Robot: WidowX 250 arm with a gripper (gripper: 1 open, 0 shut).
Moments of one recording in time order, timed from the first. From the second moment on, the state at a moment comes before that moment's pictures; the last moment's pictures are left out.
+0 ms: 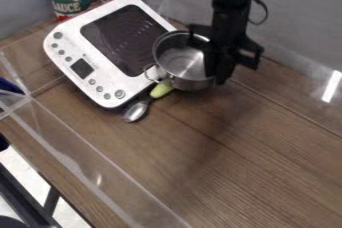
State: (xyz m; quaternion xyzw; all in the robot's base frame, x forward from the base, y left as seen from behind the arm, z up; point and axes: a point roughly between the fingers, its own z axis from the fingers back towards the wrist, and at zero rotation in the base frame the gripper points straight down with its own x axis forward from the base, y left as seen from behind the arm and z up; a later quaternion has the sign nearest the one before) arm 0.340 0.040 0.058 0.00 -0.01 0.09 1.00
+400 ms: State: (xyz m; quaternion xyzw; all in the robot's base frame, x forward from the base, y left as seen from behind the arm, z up) arm 0.320 0.042 0.089 0.00 -0.03 0.11 0.99
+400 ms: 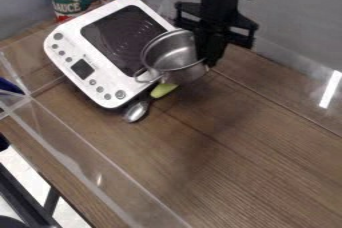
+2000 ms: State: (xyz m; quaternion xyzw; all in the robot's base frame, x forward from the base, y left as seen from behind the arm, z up) arm 0.299 0.055 0.111 -0.04 -0.07 0.06 1.00
